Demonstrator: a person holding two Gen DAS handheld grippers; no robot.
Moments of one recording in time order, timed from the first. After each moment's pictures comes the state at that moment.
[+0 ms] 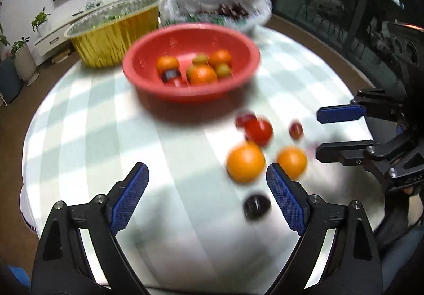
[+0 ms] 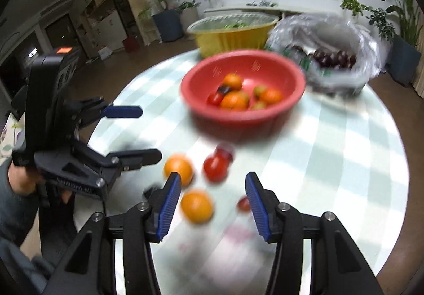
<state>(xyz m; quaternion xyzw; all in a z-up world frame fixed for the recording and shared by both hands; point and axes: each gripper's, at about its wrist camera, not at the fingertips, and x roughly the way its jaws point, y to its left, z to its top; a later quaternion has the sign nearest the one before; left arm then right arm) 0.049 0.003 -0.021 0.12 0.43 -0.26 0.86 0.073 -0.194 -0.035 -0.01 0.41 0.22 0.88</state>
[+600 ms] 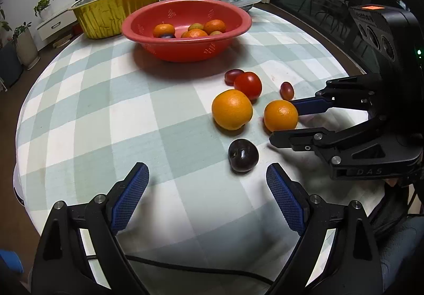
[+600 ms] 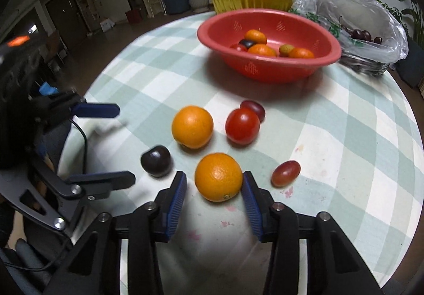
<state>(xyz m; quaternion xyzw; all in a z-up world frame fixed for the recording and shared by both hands) 0.017 0.010 -0.046 0.11 0.46 -0.25 0.85 0.081 -0.159 -0.083 -0.06 0.46 0.22 0.86</state>
